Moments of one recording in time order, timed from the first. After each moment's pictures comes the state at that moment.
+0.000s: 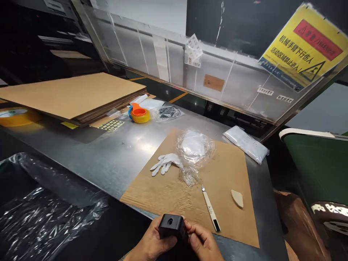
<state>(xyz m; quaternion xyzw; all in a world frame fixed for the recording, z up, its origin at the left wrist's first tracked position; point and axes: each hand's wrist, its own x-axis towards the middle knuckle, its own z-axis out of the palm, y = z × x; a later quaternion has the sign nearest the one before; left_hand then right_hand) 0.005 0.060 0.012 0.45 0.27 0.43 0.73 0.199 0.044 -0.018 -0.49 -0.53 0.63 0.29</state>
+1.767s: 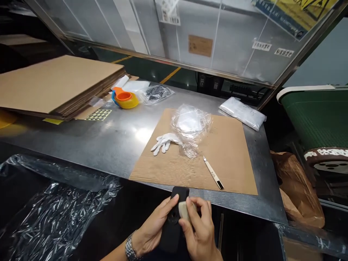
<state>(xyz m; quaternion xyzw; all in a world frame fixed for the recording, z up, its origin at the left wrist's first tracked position) 0.005 0.024 0.011 0.07 0.40 0.34 0.85 0.145 -0.019 -0.002 -0.49 -0.74 0.17 0.42</state>
